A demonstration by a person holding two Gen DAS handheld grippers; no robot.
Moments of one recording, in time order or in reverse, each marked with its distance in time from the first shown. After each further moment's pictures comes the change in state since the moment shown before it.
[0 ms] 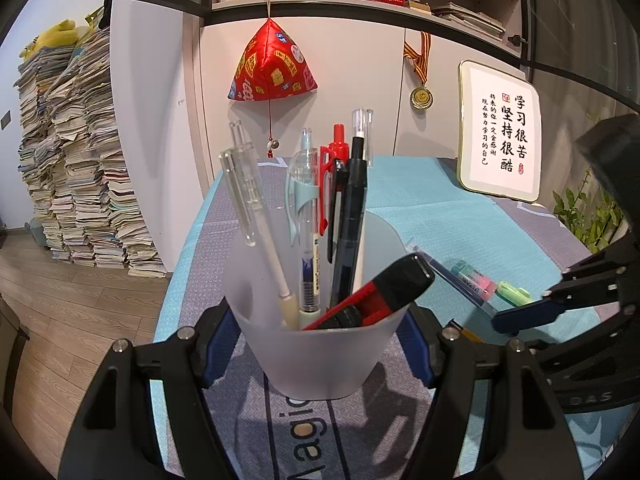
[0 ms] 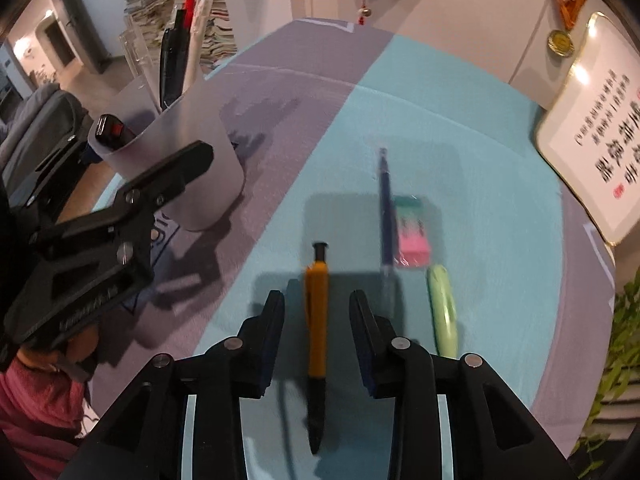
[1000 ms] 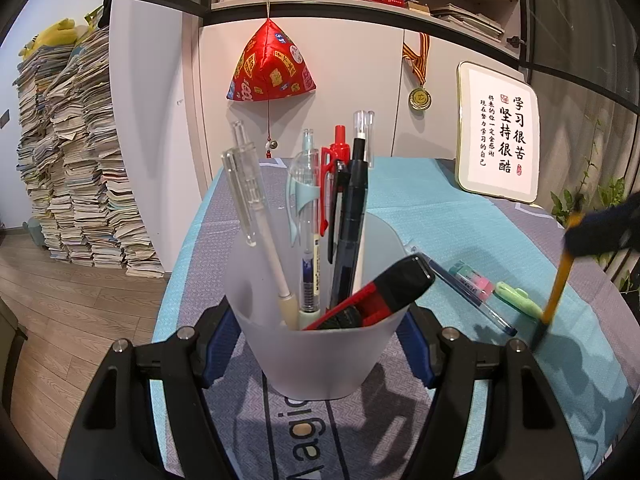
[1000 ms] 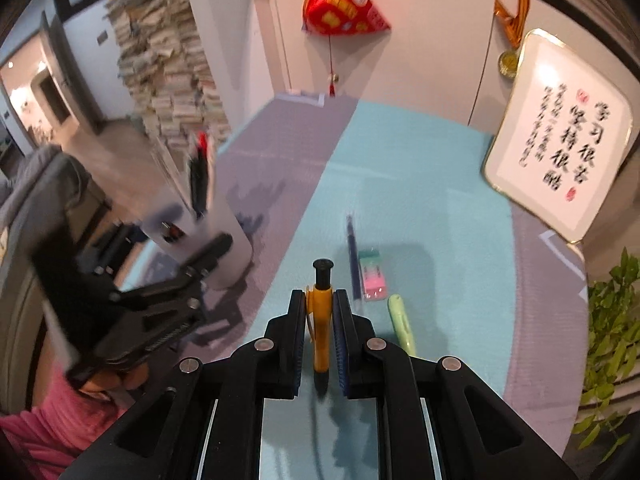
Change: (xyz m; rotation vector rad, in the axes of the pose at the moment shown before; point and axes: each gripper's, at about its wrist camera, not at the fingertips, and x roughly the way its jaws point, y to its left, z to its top) left arm 0.000 -0.002 0.001 -0.001 -0.001 -0.001; right arm -0.096 -0.012 -0.012 0.131 -0.251 0.005
